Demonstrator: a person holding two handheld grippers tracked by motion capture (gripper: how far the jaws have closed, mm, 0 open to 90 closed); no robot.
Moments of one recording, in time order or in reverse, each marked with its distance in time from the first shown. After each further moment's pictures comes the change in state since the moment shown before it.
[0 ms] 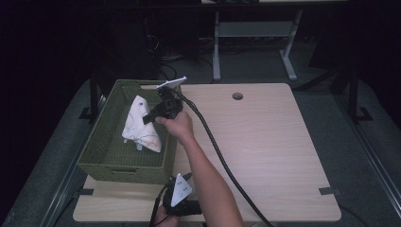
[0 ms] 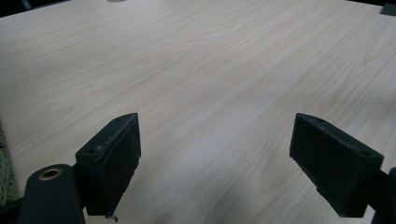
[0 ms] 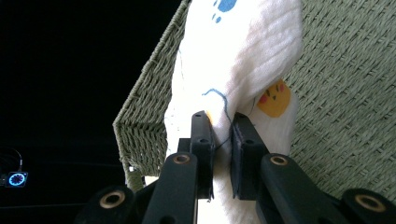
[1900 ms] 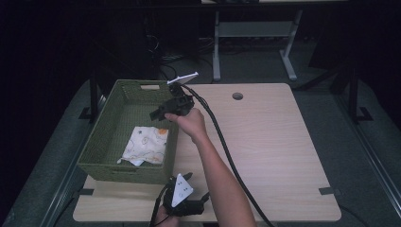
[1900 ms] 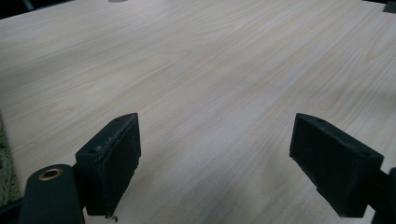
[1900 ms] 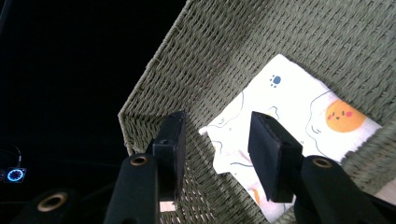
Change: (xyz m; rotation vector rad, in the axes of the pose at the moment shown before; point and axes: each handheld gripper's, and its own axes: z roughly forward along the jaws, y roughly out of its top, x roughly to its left) left arm -0.001 0.000 0.000 0.004 0.007 0.005; right arm -0.003 -0.007 -0.039 -0.024 -0.005 -0.031
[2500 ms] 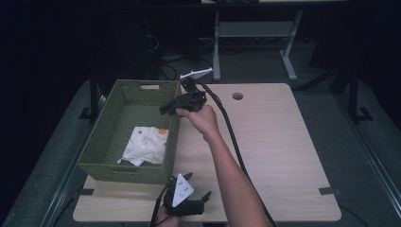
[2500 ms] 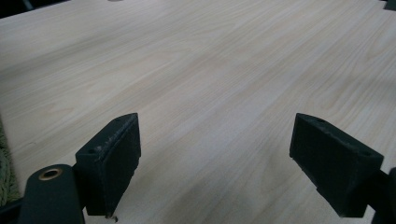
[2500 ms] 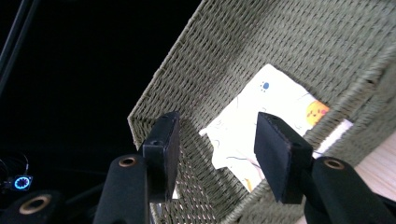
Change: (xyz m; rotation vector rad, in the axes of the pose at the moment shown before) left arm 0.000 0.000 0.000 0.009 -0.002 0.006; right arm -0.004 -0.007 -0.041 -0.063 0.009 0.002
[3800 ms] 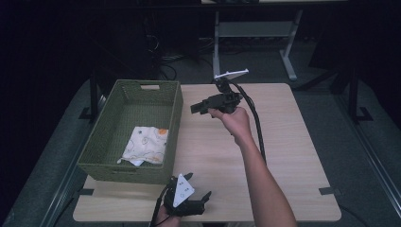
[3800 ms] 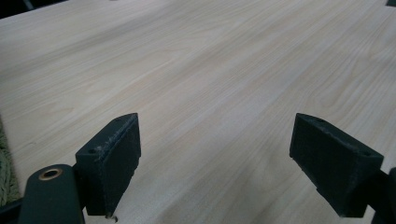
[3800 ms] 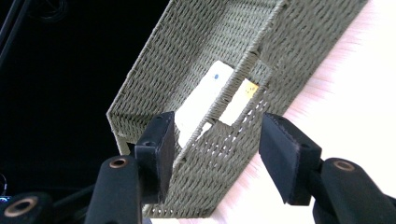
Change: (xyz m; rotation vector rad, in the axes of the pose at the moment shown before) left arm -0.001 0.000 0.001 0.008 0.006 0.012; right arm -0.030 -0.033 -0.079 -0.077 -0.085 0.042
